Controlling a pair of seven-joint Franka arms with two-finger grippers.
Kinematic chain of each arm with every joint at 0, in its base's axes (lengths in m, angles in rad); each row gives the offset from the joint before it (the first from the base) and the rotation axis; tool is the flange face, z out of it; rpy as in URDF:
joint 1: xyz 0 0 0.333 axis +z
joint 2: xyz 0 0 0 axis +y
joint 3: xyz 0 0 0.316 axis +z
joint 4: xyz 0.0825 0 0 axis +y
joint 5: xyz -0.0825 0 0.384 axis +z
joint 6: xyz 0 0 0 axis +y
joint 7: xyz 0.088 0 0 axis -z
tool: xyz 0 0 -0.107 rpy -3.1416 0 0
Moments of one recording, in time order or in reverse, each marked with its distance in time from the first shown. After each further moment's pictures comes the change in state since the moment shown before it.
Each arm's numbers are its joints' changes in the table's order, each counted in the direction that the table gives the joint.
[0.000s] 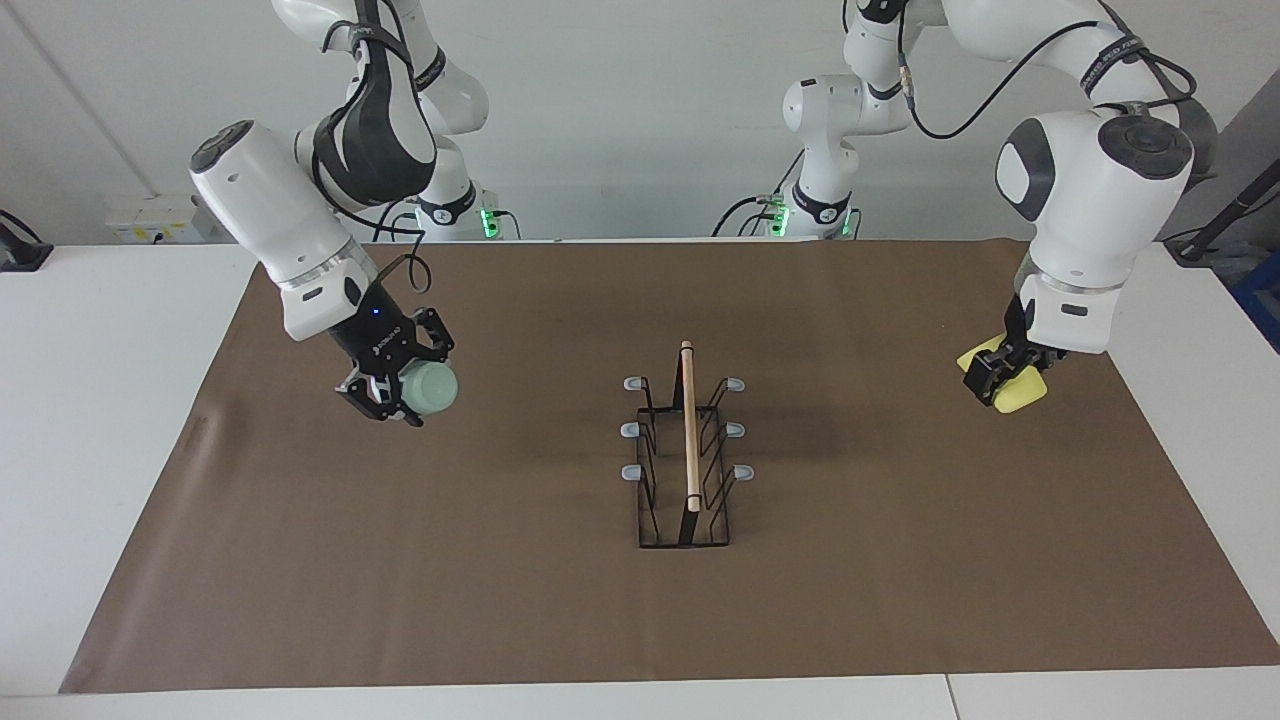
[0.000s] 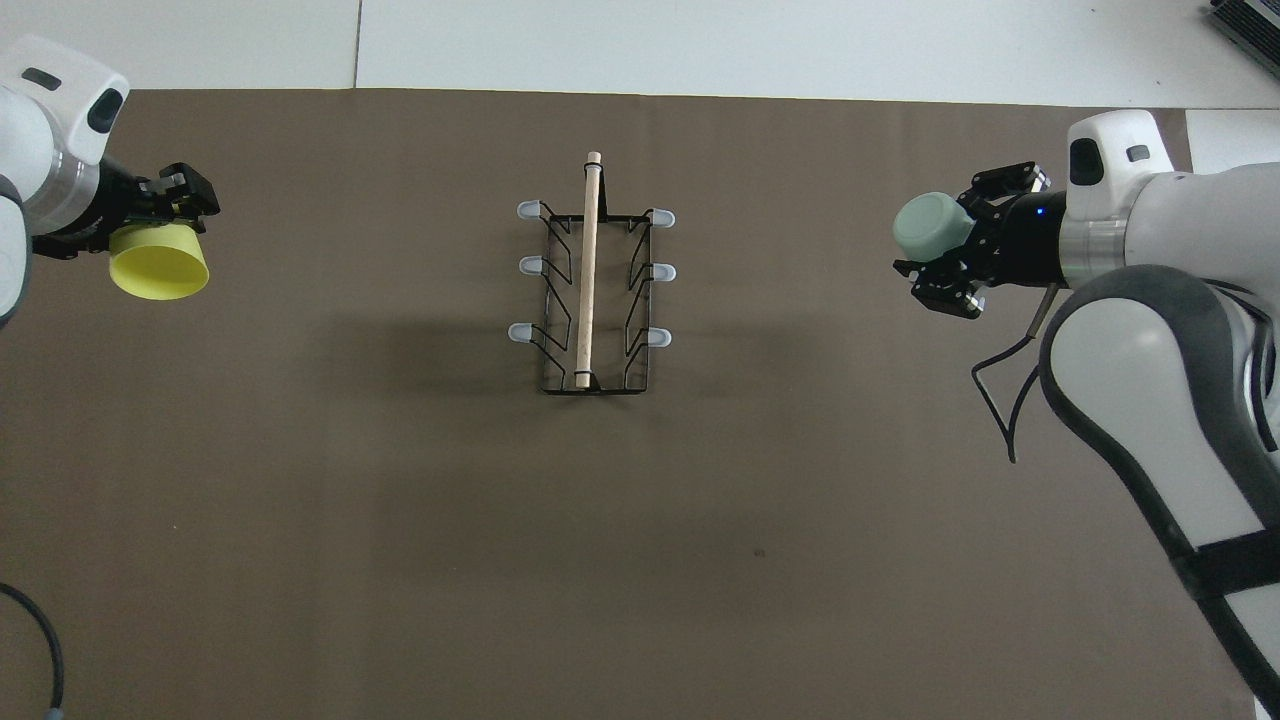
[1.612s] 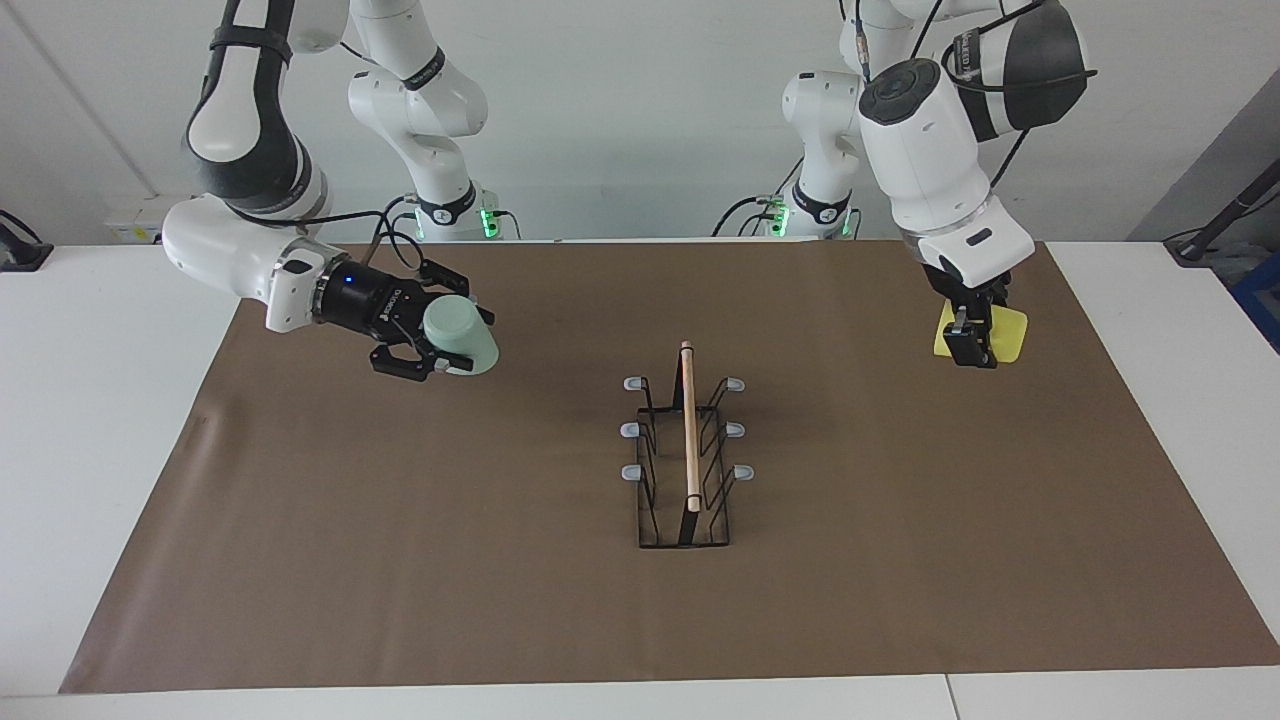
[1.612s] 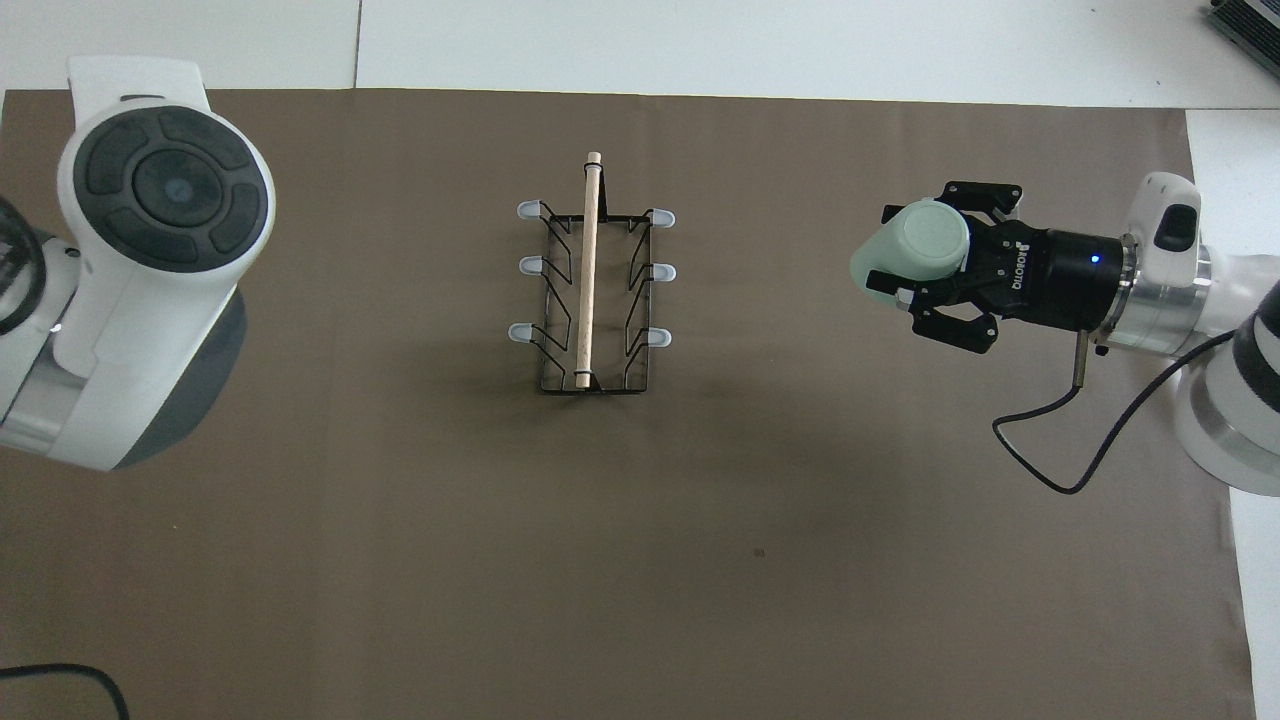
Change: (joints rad) left arm -0.262 -0.100 -0.005 0.097 0.540 0.036 -0.988; right arm -0.132 -0.038 0.000 0.147 0.918 0.329 -0.691
